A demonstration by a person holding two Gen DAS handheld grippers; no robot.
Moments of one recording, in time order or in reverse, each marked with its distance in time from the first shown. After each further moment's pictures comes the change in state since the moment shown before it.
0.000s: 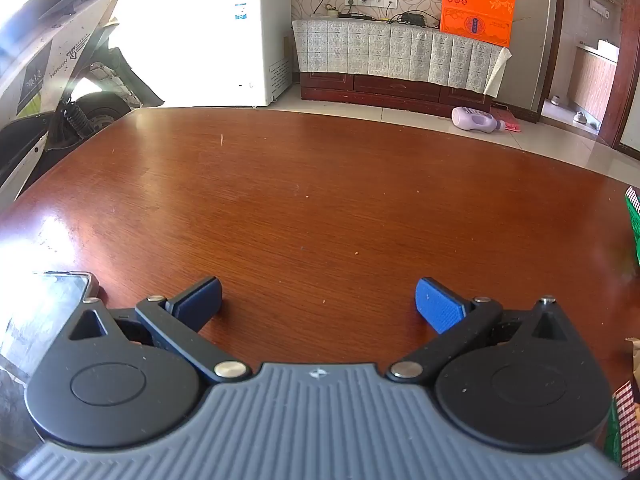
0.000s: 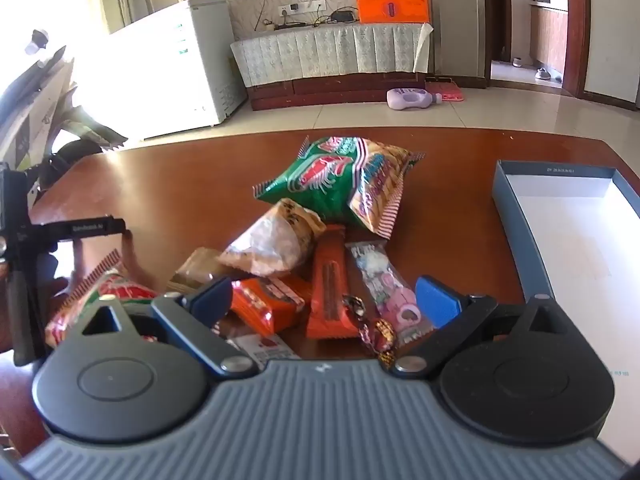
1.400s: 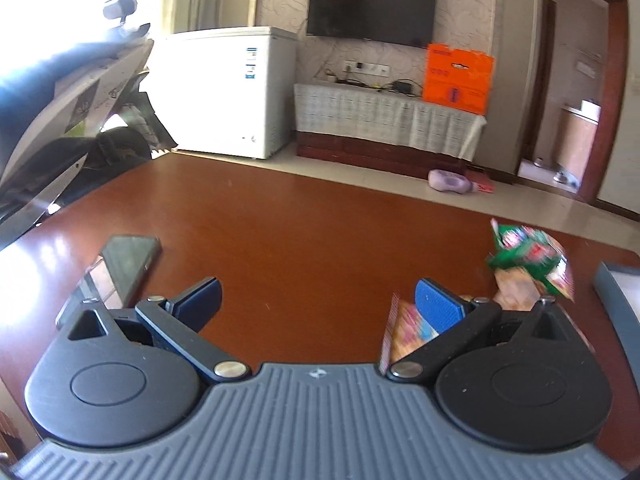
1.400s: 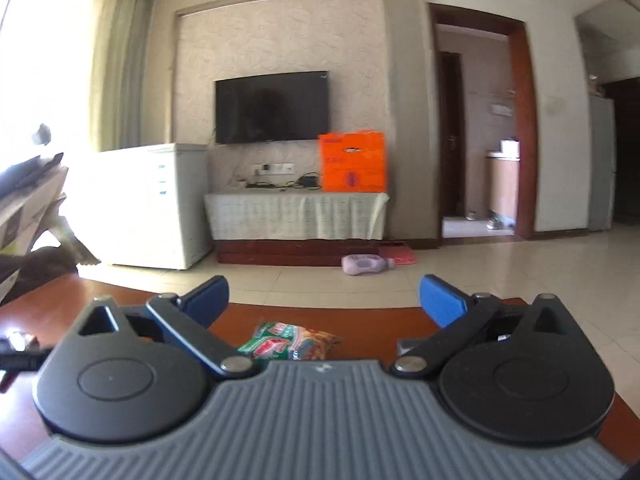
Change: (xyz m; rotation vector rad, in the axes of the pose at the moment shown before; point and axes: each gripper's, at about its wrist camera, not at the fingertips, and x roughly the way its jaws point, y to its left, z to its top) left arm -0.271 -0.096 -0.085 -0.068 -0.189 -0.017; right arm -0.124 -0.018 0.004 0.006 -0.453 -0.146
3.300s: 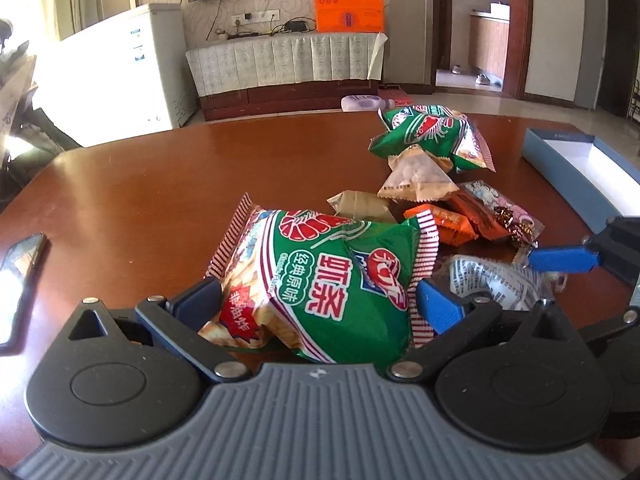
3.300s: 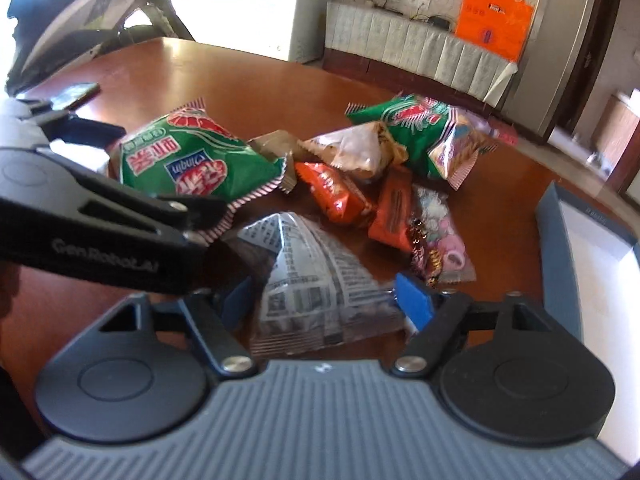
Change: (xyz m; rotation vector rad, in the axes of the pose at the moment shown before) left arm 0.058 -0.052 -0.028 0.251 0.164 -0.220; right arm 0.064 0.066 -0.101 -0.389 0.502 0.290
